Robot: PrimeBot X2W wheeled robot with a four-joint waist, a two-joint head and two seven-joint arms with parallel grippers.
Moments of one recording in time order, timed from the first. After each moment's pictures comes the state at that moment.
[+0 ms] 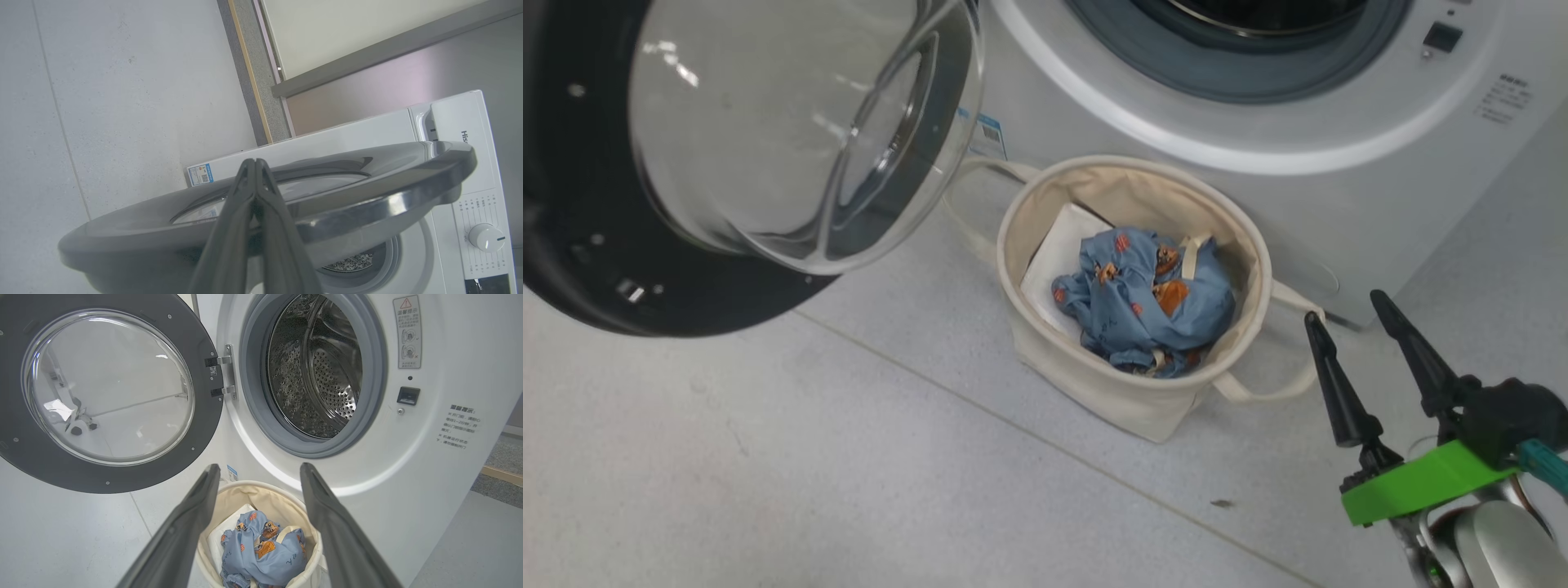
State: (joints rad) left arm -1.02 0.51 0.19 1.03 -1.34 -0.11 0.56; right arm -0.16 -0.30 0.18 0.06 0.26 0.13 -0.24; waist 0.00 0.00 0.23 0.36
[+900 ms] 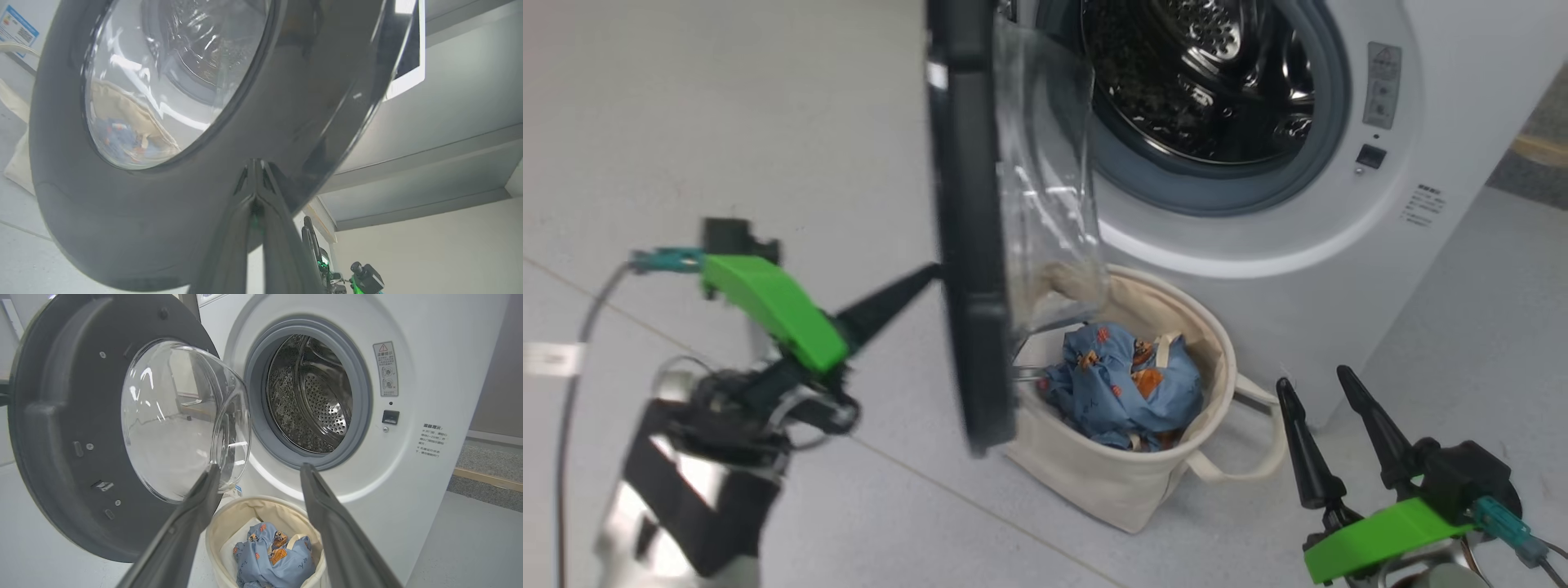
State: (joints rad) left arm -0.60 0.14 -0.12 0.35 -1.31 -0.05 0.75; right arm -0.05 -0.16 0.15 0.13 0.26 0.13 -0.25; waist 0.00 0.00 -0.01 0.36
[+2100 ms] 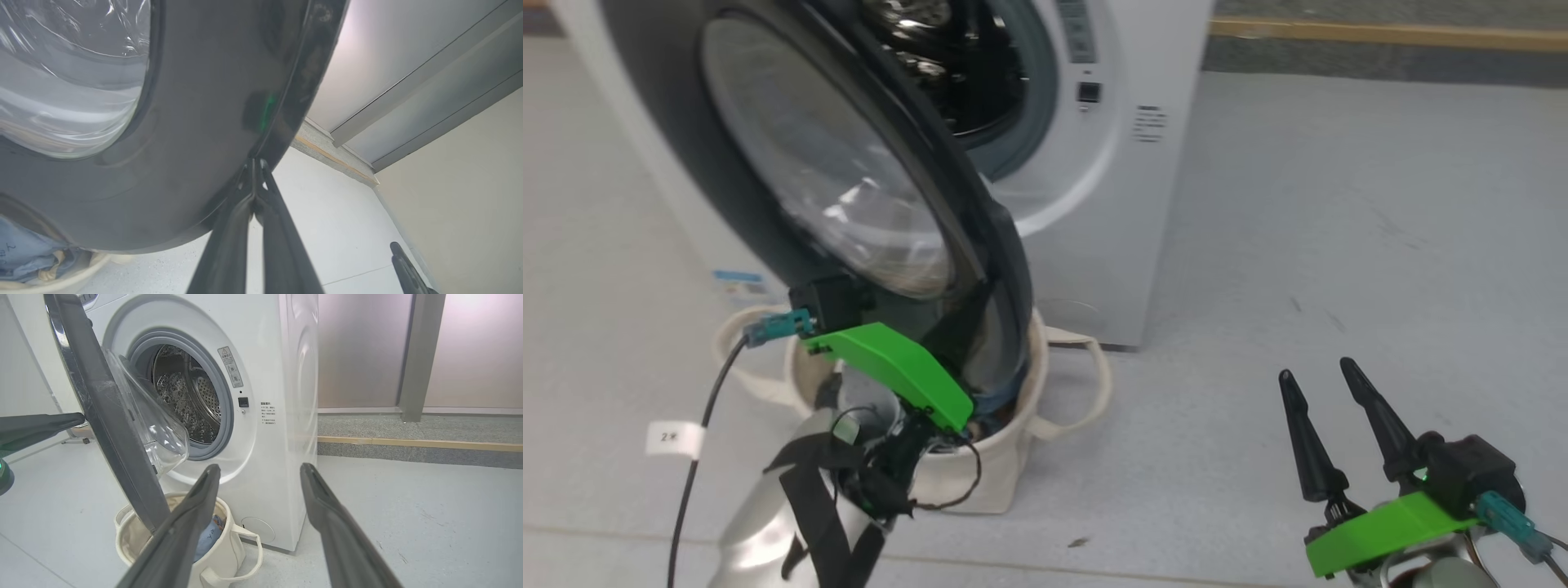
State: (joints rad) left arm -0.60 0.08 -0.44 0.50 -1.03 -0.12 0.13; right arm -0.06 -0.16 0.15 0.12 0.26 0.13 -0.25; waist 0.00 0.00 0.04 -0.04
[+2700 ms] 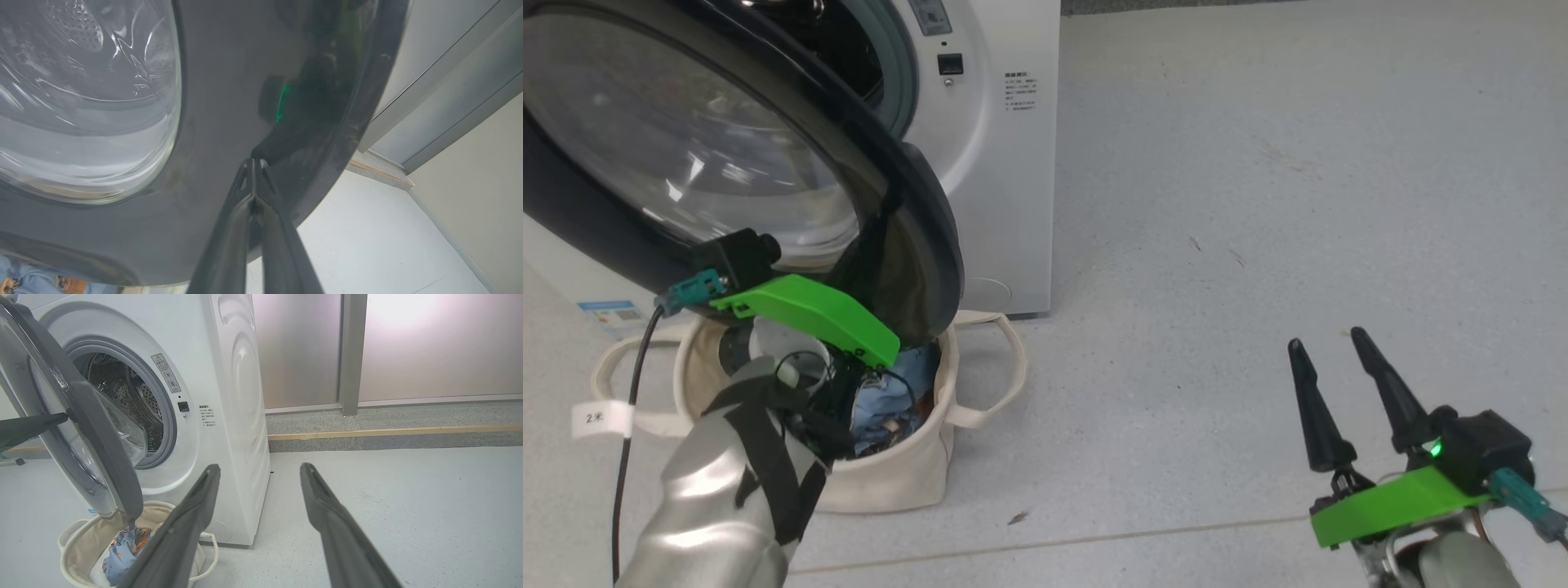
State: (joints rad) left arm -0.78 0.16 -0.50 0.76 -1.01 -0.12 -0.12; right arm -0.10 -0.16 0.13 0.11 0.26 0.13 -0.25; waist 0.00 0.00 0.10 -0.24
